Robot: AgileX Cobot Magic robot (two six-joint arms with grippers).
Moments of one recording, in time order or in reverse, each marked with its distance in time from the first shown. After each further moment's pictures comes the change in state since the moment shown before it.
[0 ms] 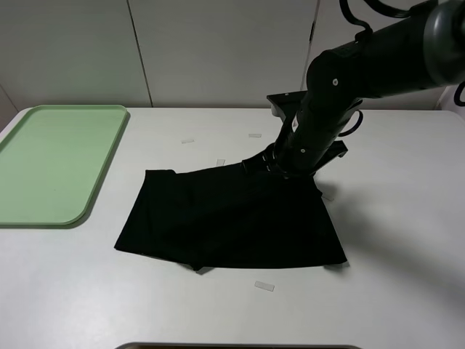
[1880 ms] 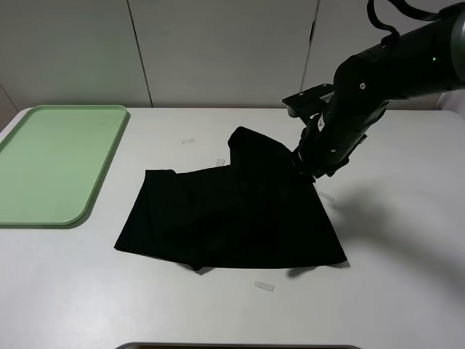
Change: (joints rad) left arm 0.000 0.000 0.000 0.030 0.000 0.000; right arm -0.107 -0.018 0.058 -0.091 -0.047 -0.247
